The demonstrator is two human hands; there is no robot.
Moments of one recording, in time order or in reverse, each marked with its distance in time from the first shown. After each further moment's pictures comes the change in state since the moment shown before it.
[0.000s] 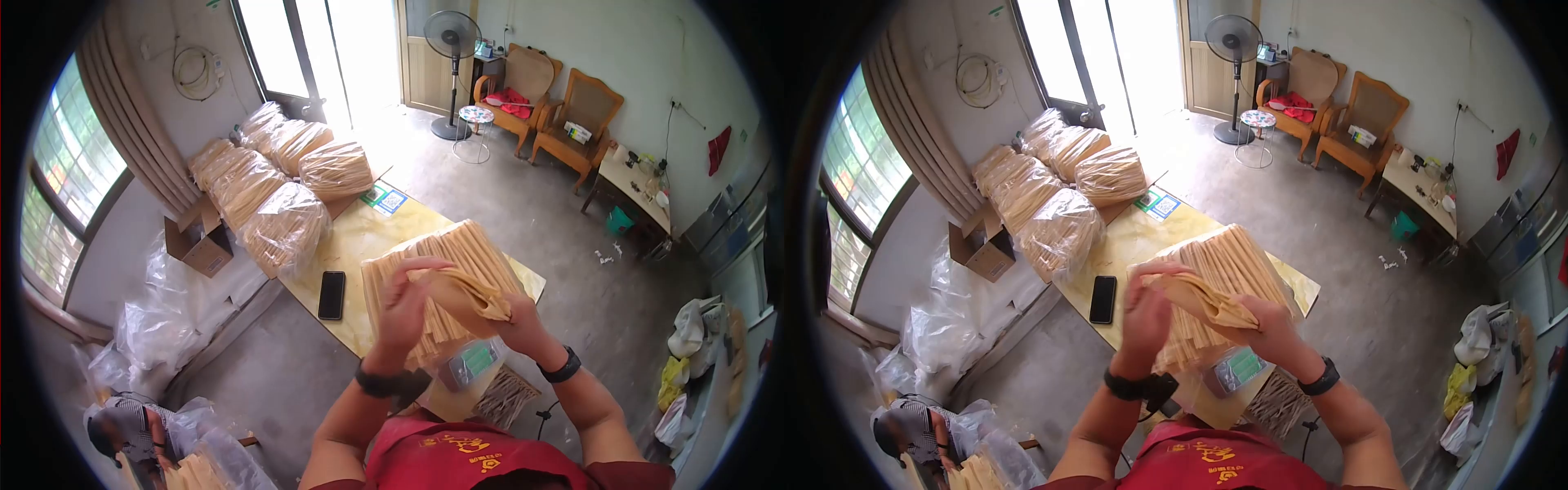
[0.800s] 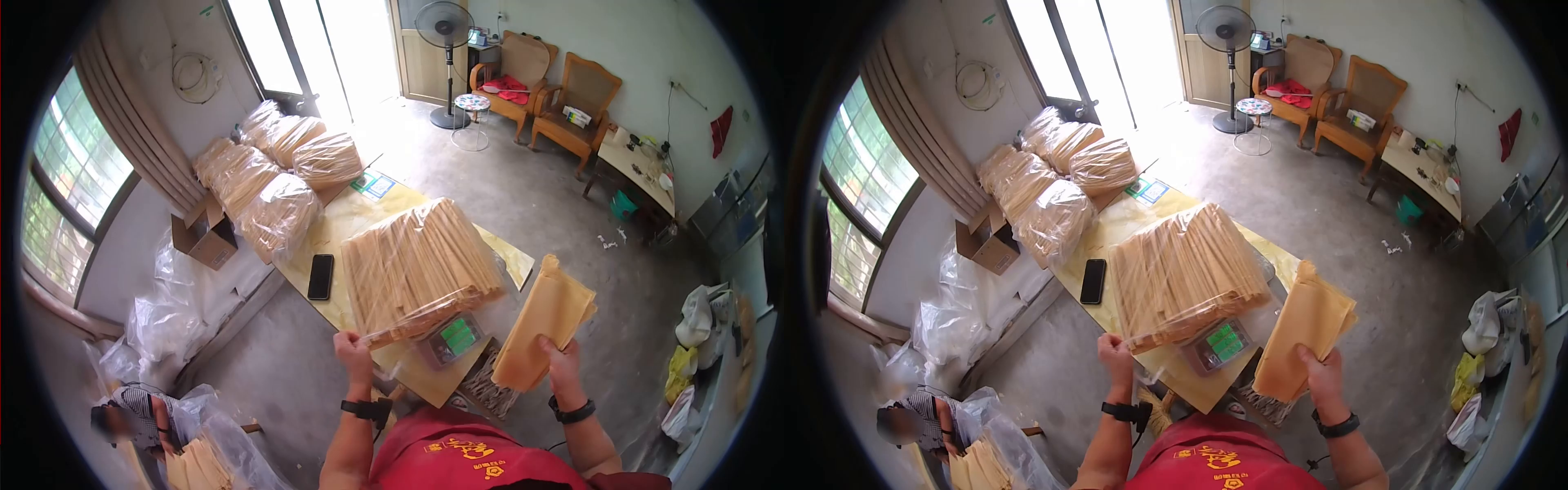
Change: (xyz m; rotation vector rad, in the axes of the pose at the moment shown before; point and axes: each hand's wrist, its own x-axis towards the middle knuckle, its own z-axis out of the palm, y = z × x) left_hand -0.183 -0.112 -0.106 1.322 0.583 -0.125; right_hand -0.187 0.065 -0.038 0.657 0.521 0.603
